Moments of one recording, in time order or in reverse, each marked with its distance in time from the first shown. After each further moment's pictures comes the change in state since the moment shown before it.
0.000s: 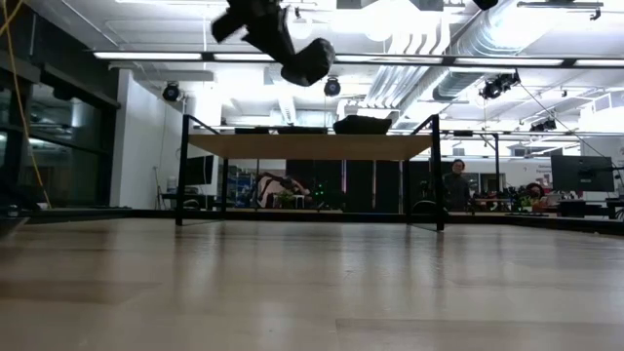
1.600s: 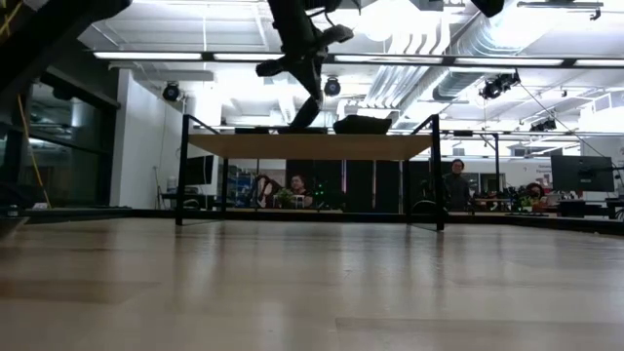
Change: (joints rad) left arm 0.498 0.498 0.886 -0.575 0.532 -1.136; right arm -0.030 0.000 0.000 -0.050 0.061 0.023
